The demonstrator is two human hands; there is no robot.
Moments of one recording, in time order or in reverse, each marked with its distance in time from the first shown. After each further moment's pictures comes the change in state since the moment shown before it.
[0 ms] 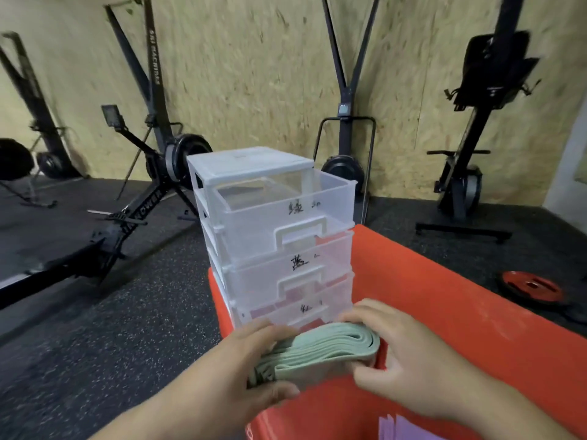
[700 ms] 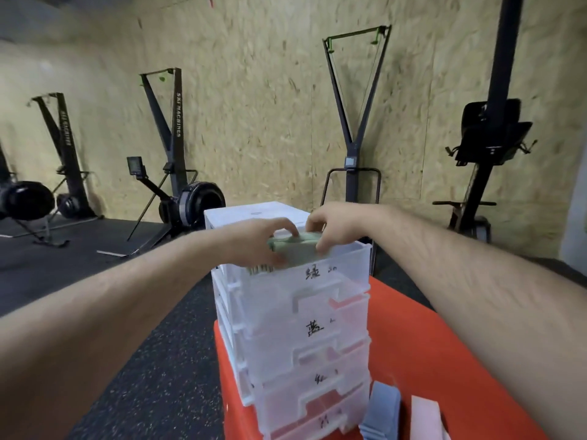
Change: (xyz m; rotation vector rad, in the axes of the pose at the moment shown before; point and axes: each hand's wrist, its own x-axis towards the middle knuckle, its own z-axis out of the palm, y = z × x) left_hand 0.188 -0.036 -0.165 0.435 0.004 -0.191; right_hand 0.268 -0.015 -0.124 -0.451 -0.197 0.140
